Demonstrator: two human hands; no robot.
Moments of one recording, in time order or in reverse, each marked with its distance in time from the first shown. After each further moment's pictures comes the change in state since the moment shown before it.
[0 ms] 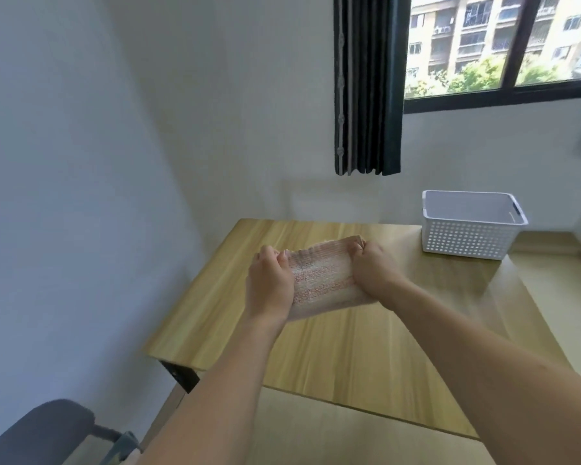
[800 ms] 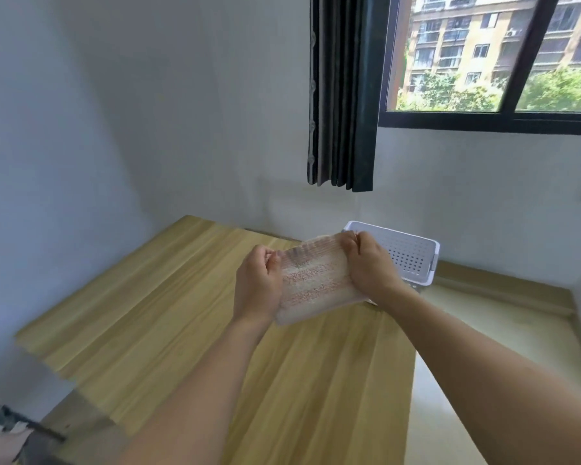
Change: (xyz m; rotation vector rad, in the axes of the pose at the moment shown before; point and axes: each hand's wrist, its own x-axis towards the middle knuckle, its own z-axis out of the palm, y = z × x) left_hand -0.009 0.291 0.316 -0.222 0.076 -0.110; right_hand 0.239 0.196 -0.321 -0.002 -0.106 -0.278
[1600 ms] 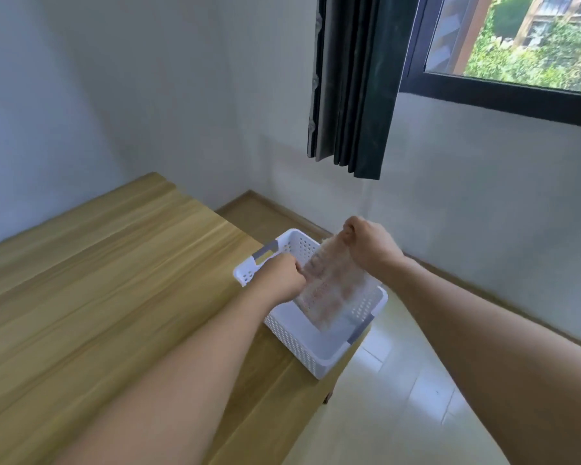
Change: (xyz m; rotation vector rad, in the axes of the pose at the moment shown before) left_hand 0.156 0.066 0.376 0.443 -0.516 -0.415; right_hand 0.352 0.222 -0.141 -0.435 -0.342 -0.202
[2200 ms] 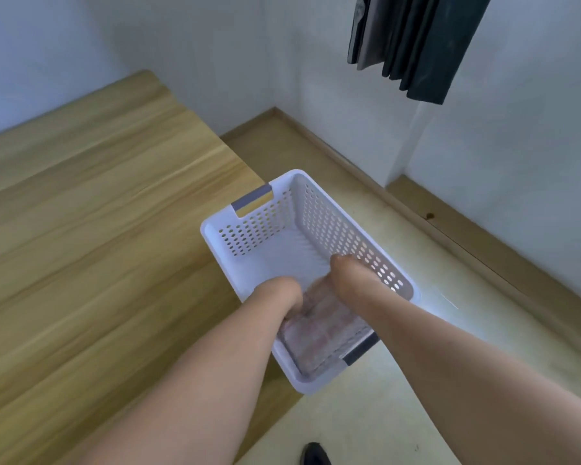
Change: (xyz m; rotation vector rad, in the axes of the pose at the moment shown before) left_hand 0.126 -0.042 0.131 0.502 -0.575 -0.341; right_hand 0.061 0.091 0.172 -0.363 -0.574 -0.038
